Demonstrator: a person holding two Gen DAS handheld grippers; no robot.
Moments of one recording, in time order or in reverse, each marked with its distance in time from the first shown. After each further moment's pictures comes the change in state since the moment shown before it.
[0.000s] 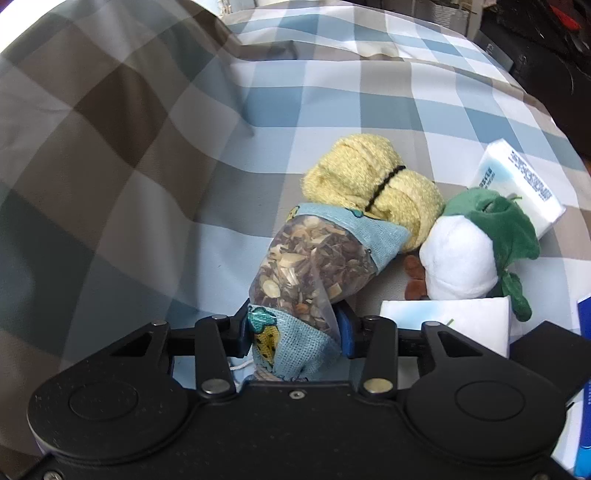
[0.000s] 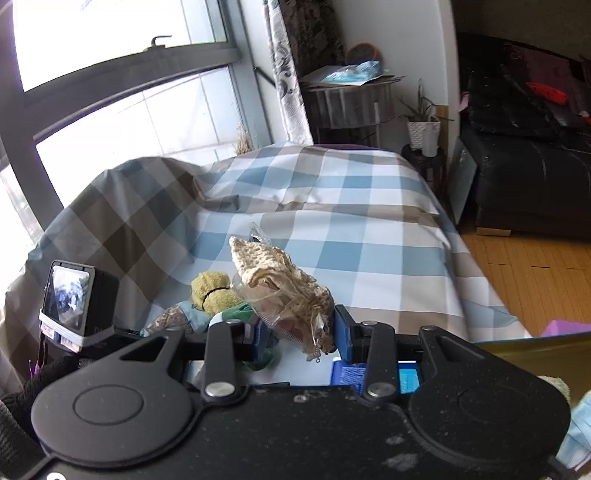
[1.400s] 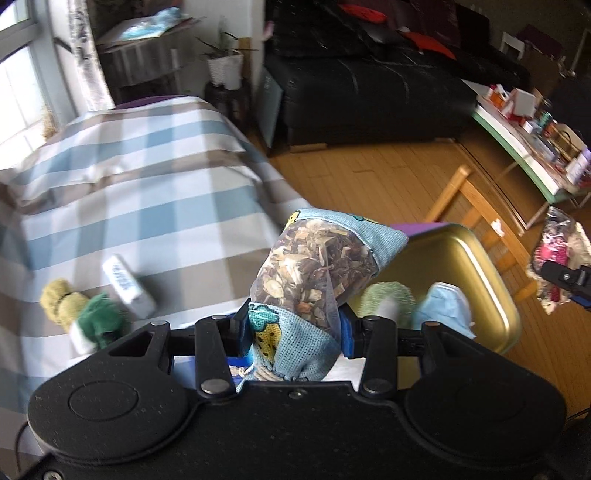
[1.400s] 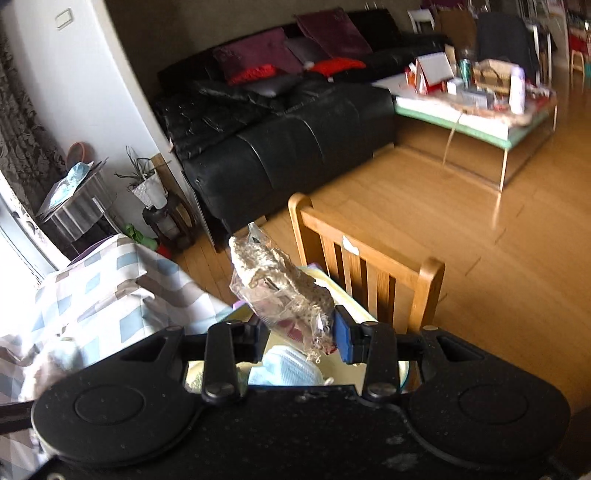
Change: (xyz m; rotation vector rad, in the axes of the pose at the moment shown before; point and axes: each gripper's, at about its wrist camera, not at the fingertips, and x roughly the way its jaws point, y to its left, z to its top) left arm -0.166 -0.245 0.001 0.326 -0.105 -0.396; right arm -0.163 -0.244 -0.064 0.631 -0.108 -0.569
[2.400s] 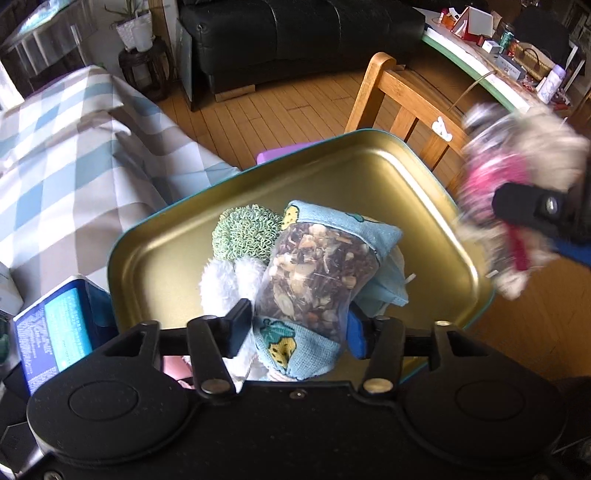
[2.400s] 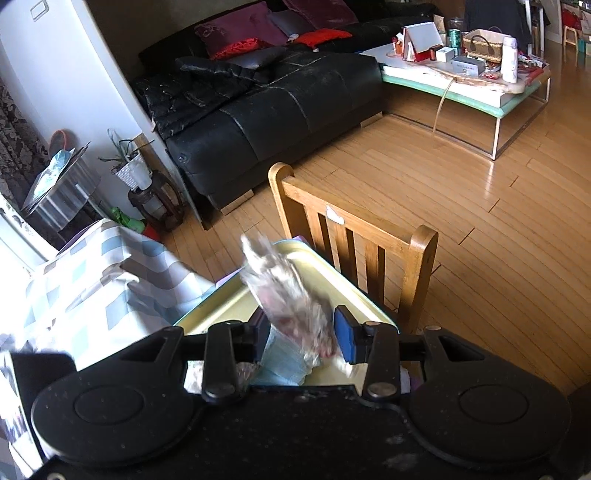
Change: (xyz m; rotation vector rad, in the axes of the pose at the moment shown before) left arm 0.085 -0.117 -0.026 0.139 0.142 -0.043; right arm 0.020 -0.001 -0.004 0.041 0.082 -0.036
